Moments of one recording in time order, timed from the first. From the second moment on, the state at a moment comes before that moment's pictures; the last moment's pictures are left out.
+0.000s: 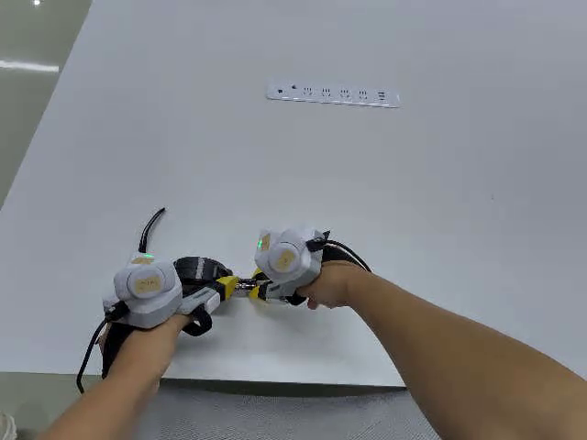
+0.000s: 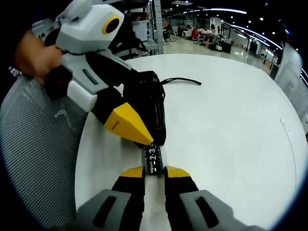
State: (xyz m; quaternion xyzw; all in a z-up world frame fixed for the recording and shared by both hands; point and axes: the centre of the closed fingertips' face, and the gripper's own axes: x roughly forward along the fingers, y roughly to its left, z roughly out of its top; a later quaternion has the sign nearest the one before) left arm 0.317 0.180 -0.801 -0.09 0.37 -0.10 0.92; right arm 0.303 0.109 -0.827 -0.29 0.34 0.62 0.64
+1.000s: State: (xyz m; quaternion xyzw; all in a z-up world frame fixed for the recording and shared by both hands) left arm 0.317 0.179 -0.800 -0.09 0.37 -0.10 0.92; right arm 0.302 0.128 -0.827 -0.29 0.33 0.64 0.63
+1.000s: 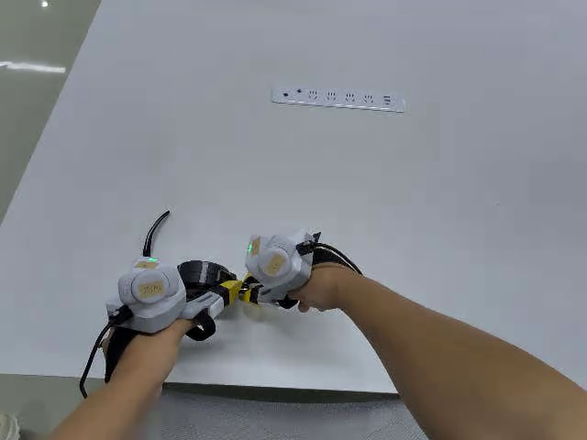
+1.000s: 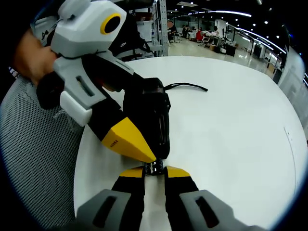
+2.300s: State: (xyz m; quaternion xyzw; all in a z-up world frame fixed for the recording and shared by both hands) left arm 0.308 0.178 -0.803 -0.12 0.39 -0.14 0.90; right arm 0.300 0.128 -0.817 -0.28 0.29 0.63 0.67
